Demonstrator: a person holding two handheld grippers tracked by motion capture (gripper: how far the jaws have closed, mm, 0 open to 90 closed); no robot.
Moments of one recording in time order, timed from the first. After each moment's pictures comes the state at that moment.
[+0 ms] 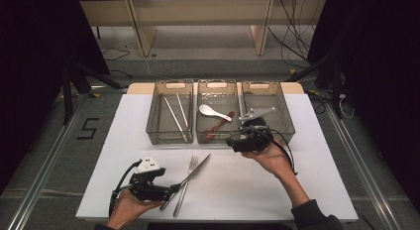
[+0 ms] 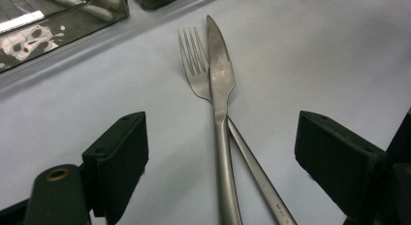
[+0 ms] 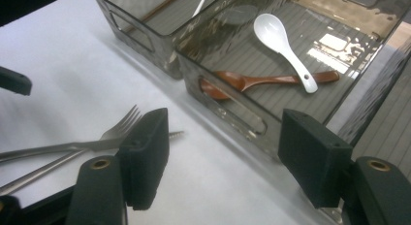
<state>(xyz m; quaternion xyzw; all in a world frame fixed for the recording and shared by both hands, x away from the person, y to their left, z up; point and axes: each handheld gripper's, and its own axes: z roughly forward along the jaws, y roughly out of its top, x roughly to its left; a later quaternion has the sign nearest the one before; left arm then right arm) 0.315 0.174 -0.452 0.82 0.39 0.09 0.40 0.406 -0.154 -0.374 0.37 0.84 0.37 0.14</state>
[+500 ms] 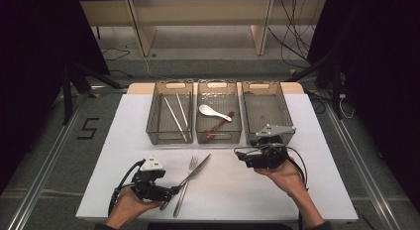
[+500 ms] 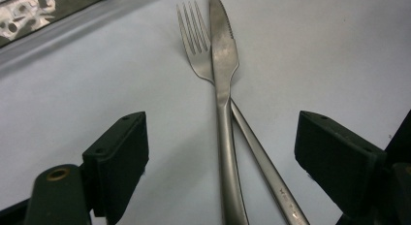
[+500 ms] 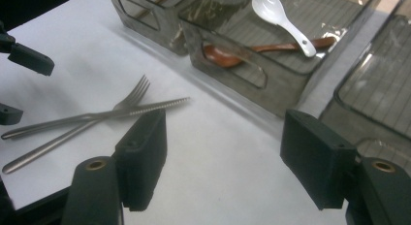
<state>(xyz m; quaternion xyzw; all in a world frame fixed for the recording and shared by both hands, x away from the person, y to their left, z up) 0.319 0.168 -0.452 0.84 0.40 0.08 0.35 0.369 -0.190 -0.395 0.39 0.82 0.40 0.13</state>
